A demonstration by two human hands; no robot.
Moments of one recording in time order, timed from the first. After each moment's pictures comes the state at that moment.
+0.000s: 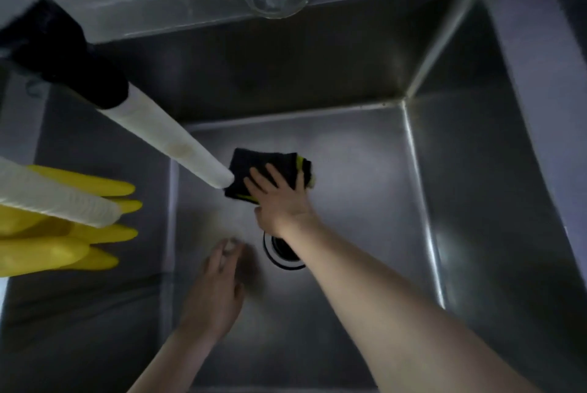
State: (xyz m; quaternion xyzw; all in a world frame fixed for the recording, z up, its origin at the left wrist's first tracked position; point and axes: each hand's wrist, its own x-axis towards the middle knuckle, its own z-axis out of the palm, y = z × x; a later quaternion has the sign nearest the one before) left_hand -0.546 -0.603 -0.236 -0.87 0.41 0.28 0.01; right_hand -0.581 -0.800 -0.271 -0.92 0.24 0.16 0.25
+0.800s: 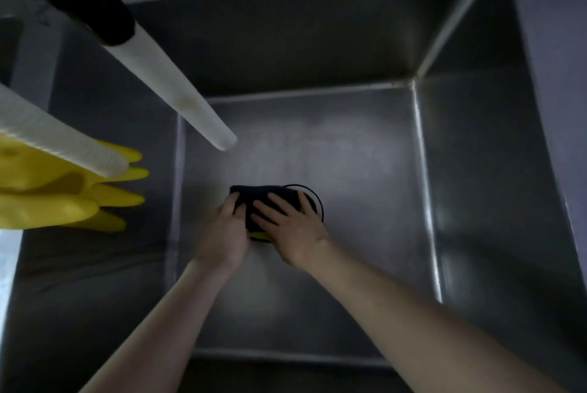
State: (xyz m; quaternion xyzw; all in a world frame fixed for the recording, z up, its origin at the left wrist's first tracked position) left_hand -0.539 -0.648 -0.237 -0.88 0.41 0.24 0.02; right_hand -0.653 -0.755 -0.262 -0.95 0.09 0.22 0.19
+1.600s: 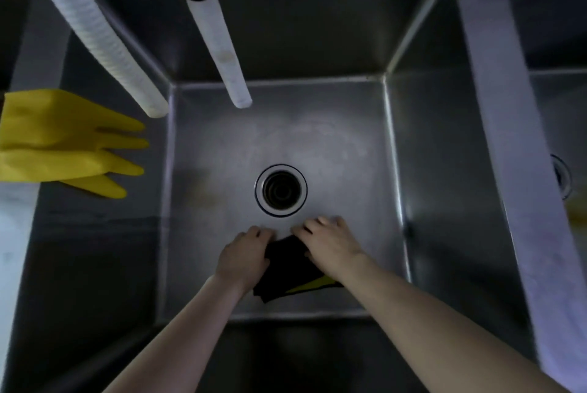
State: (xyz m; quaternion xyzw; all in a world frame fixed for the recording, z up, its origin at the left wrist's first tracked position) left_hand -0.610 -0.608 -0.221 -0.80 0.47 0.37 0.08; right_hand -0.747 -0.730 -0.221 -0.92 0.19 0.26 0.19
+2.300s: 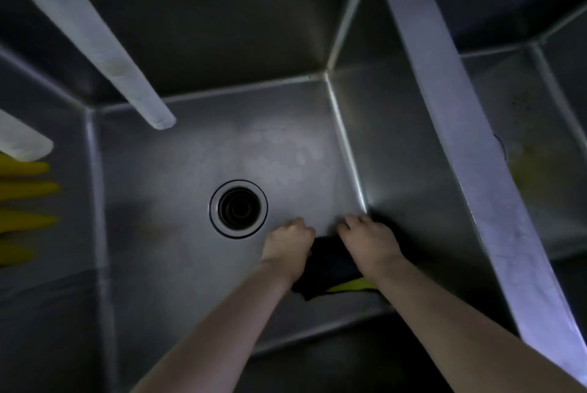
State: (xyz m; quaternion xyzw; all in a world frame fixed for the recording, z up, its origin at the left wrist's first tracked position) left_hand -0.682 -0.713 -0.250 -0.69 0.64 0.32 0.08; right_hand -0.825 -0.778 -0.221 -0.86 0.38 0.31 0.11
